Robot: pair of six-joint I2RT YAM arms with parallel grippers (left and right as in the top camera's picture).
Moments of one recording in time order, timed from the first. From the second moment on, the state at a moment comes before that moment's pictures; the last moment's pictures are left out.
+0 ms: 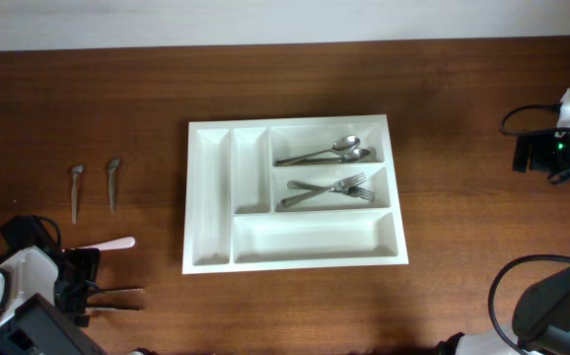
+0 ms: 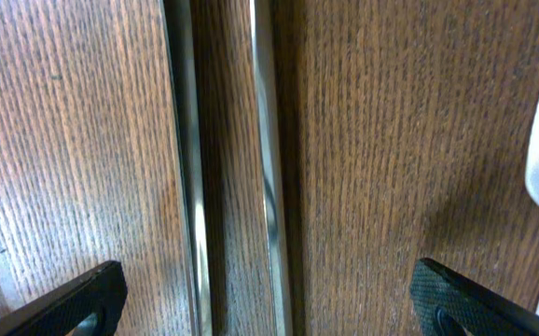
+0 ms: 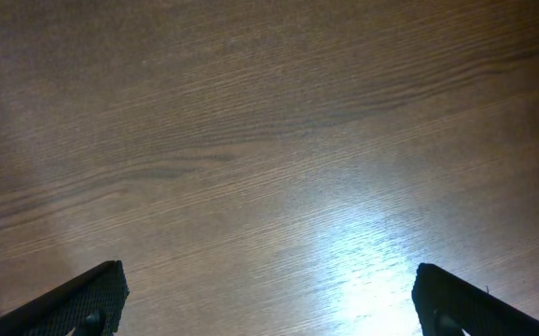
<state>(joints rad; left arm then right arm) 0.69 1.53 0.77 -0.78 -0.12 -0.85 -0.48 1.71 1.63 -1.17 0.06 -0.21</state>
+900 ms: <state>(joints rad) 0.79 1.53 0.72 -0.72 -0.15 -0.78 -0.48 1.71 1.63 -1.17 0.06 -0.21</state>
